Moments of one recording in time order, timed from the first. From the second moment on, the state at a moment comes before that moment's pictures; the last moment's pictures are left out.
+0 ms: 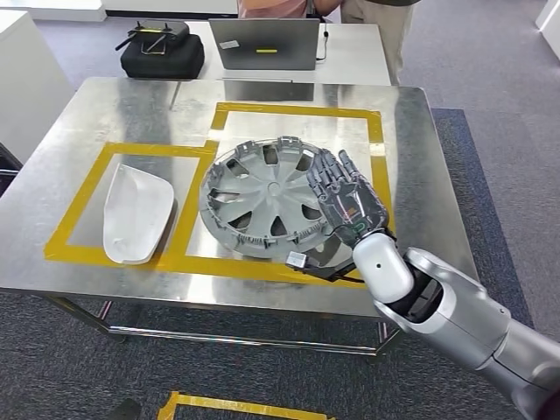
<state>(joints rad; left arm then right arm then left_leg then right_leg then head) 0.27 0.09 0.06 -0.76 -0.50 -0.14 0.32 -0.80 -0.32 1.06 -1.47 1.49 0.33 0.25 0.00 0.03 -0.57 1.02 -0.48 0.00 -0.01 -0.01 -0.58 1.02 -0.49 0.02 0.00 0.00</state>
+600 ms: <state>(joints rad) 0.29 -0.07 0.42 -0.87 -0.90 -0.30 0.25 -0.68 -0.29 1.01 -1.55 1.57 0.13 0.34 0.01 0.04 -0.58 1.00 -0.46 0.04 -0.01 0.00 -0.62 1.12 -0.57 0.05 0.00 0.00</state>
